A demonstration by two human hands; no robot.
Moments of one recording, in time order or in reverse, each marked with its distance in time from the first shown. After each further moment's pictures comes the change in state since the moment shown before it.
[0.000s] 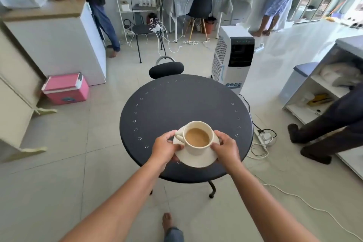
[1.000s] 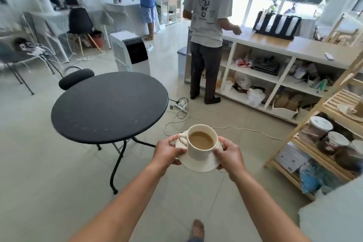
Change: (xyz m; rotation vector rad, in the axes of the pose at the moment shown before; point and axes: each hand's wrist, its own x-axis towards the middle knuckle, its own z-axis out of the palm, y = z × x) left_hand -0.306 -0.094 -0.004 0.192 -0.734 0.077; right_hand -0.449 0.078 -0.029 0.276 0.637 0.222
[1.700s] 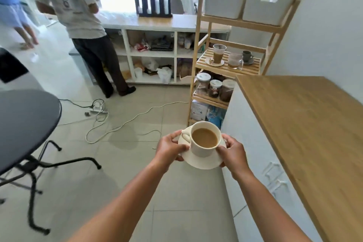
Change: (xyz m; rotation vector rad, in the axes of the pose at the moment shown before) left_hand -0.147 -0.053 0.298 0.238 -0.544 -0.009; right_hand -0.217 0.127 -0.284 0.026 0.579 0.143
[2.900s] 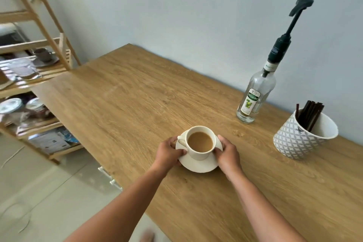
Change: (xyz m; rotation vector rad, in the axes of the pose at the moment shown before) left_hand -0.045 -0.070 0.537 0.507 -0.725 0.017; right_hand -0.124 0.225 -0.434 0.009 0.768 0.466
